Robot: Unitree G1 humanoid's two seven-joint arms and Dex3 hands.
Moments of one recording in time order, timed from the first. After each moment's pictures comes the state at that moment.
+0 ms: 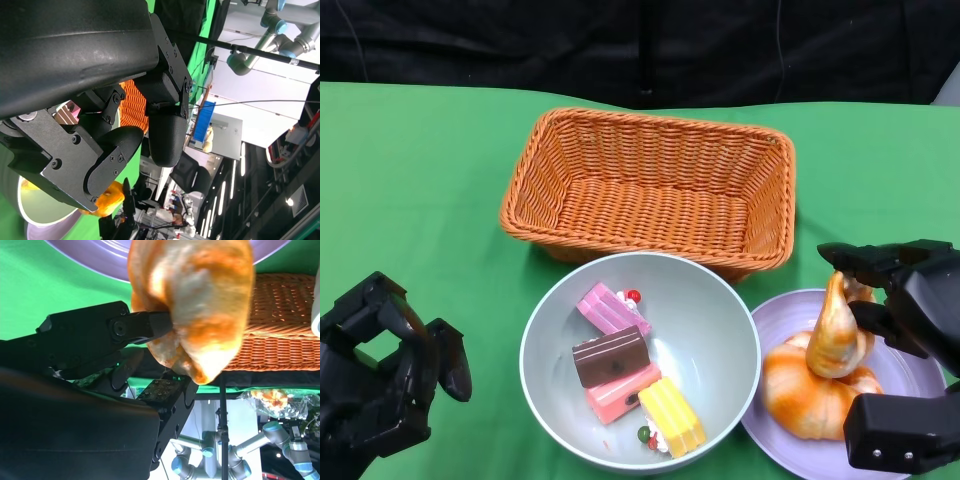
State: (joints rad) left arm 0.21 0.07 0.29 -0.22 -0.69 0.11 -0.47; right arm -0.25 -0.49 0.31 0.38 -0.84 -0.31 -0.49
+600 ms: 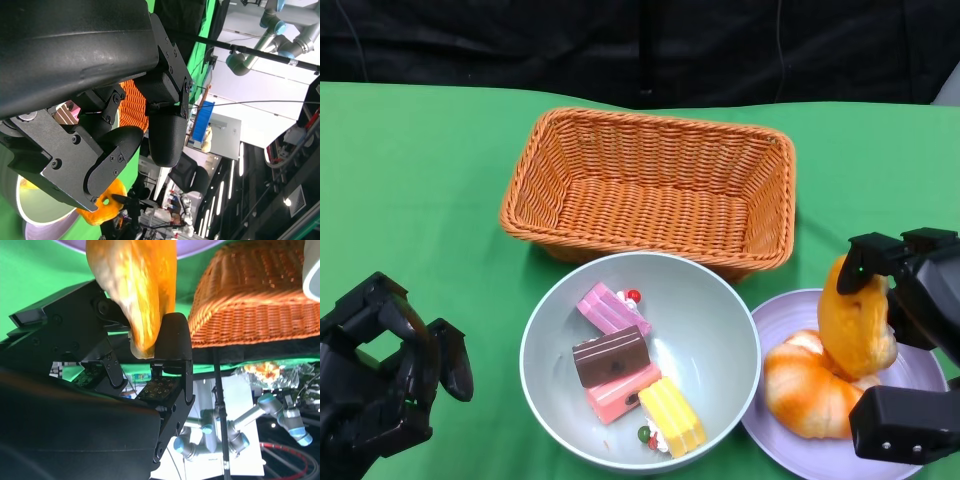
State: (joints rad) left arm 0.21 0.07 0.29 -0.21 -0.69 0.11 -0.47; right arm -0.28 -0.48 0.29 0.43 -0.81 -0.38 -0.58
